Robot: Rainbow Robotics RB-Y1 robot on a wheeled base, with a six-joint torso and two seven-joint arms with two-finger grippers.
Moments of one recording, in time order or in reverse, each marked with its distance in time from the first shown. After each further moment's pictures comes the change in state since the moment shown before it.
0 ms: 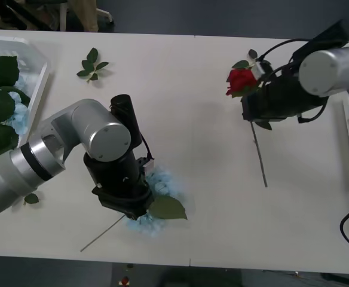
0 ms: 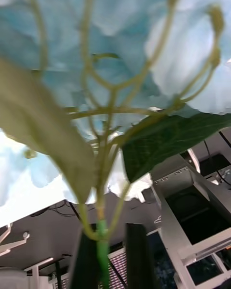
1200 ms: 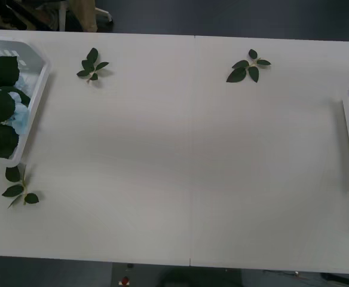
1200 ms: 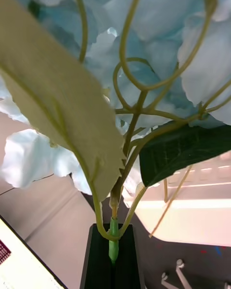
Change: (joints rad) right arm 0.401 -0.417 -0.481 0.080 0.208 -0.168 -0.008; left arm 0.032 0.701 0.479 0.127 -0.439 -0.195 -0.904
